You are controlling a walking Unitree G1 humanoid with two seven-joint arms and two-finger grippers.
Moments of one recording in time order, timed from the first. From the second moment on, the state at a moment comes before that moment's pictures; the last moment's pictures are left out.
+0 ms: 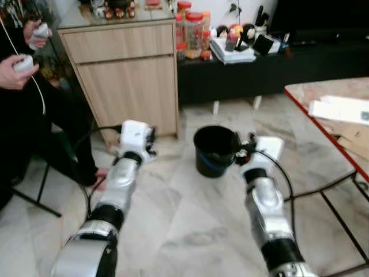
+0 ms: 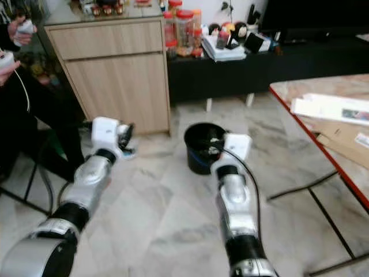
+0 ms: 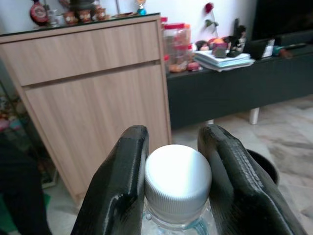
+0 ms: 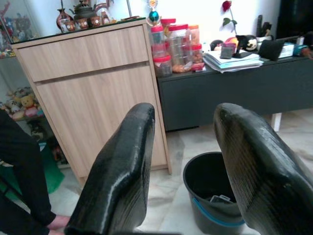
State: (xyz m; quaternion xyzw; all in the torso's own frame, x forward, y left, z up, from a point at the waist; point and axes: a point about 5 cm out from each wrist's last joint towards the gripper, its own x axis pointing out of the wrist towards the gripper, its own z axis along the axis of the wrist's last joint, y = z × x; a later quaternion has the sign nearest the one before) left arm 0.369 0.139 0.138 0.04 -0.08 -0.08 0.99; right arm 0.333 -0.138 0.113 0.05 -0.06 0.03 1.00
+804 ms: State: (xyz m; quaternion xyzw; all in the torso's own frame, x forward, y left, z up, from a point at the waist) left arm 0.368 0.109 0.138 0.03 -0.08 -0.12 0.99; right arm 0.330 -0.156 0.106 0.06 -0.05 0.00 1.00
